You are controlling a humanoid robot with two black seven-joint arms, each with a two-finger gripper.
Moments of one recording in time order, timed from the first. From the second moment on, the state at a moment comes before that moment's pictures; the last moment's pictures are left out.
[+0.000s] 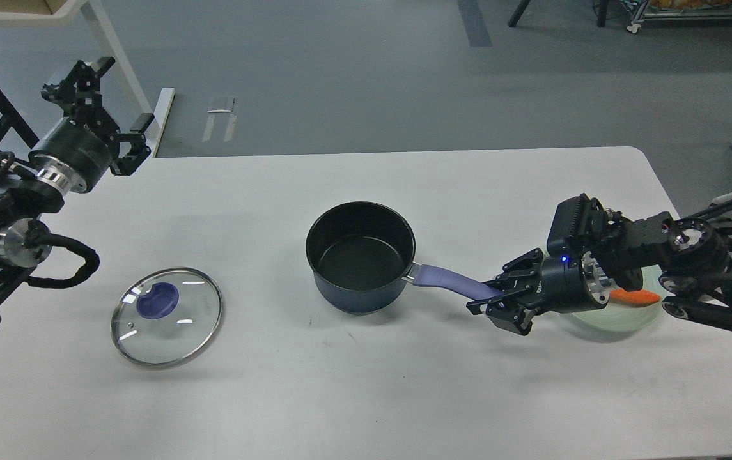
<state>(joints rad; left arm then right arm) -0.77 0.62 -0.49 -0.84 0.03 -0.28 -0.43 1.27 -0.66 -0.44 1.30 -1.69 -0.01 0.49</state>
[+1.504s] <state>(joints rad) -0.72 0.57 -0.50 -0.85 0.04 -0.31 -0.42 0.85 -0.62 0.33 1.02 0.09 0.07 0.49</state>
